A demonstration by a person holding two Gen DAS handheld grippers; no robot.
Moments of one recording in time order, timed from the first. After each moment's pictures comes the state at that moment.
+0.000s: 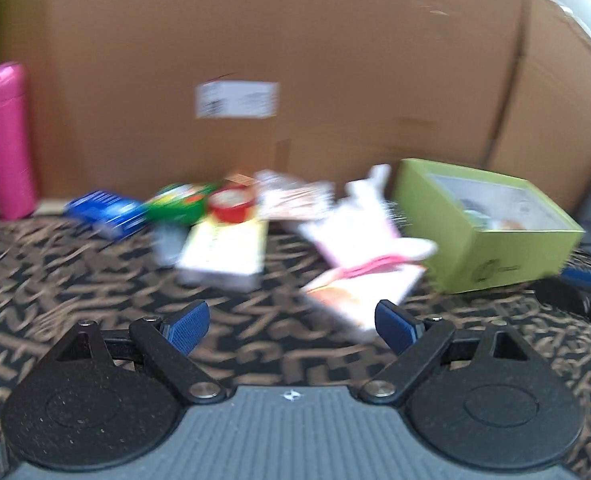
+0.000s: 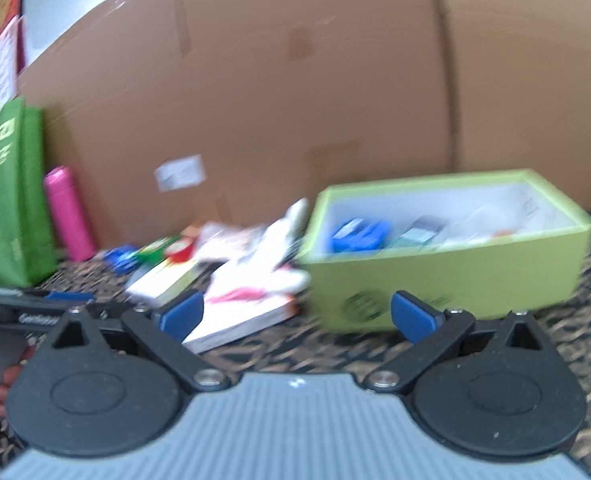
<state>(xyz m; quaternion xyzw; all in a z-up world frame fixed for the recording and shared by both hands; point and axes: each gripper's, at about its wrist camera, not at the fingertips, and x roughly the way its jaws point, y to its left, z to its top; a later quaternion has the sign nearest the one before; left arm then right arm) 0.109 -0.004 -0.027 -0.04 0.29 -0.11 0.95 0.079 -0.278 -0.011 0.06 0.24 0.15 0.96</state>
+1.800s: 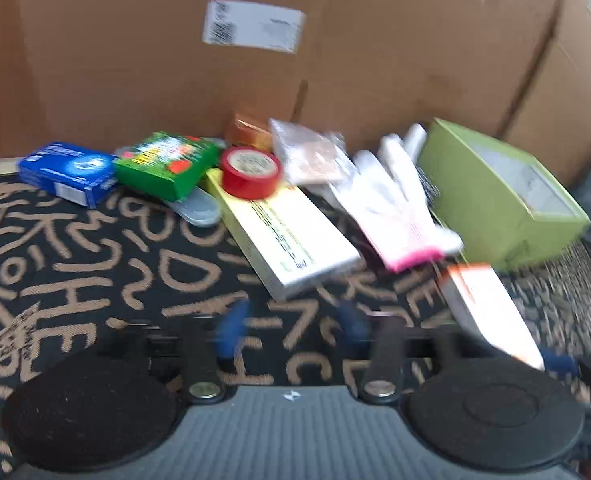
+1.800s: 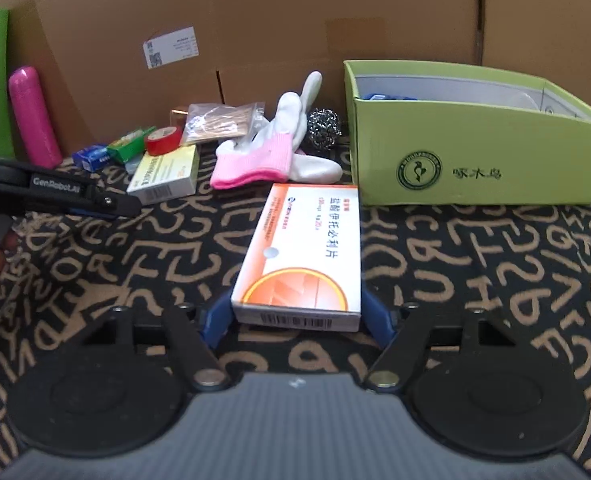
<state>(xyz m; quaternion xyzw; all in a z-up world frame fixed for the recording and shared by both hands) 0.176 0.015 -0.049 -0.07 0.36 -0.17 0.91 0.088 -0.222 -0.078 0.03 0.35 0.09 0.93</state>
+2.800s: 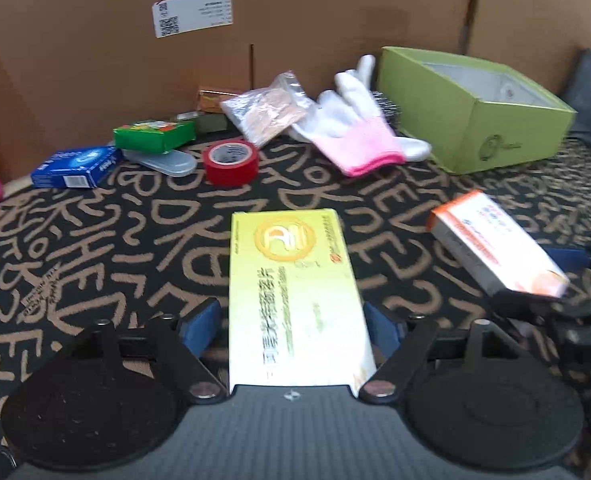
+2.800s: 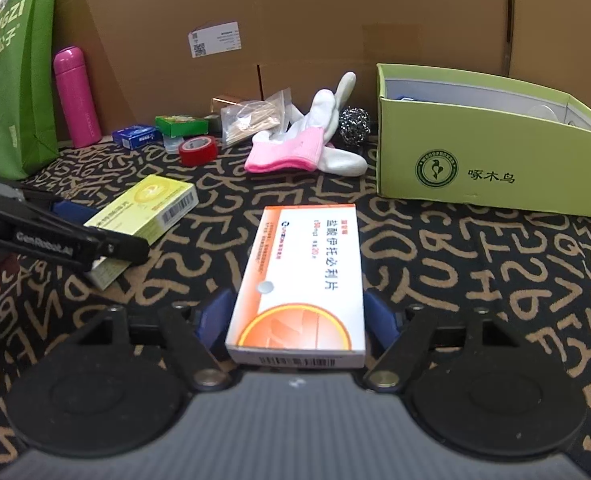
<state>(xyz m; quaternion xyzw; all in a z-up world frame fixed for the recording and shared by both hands) 0.119 -0.007 -0.056 0.07 0.38 -0.17 0.91 0.069 -0.221 -0.074 -0.01 0.35 0.14 0.93</state>
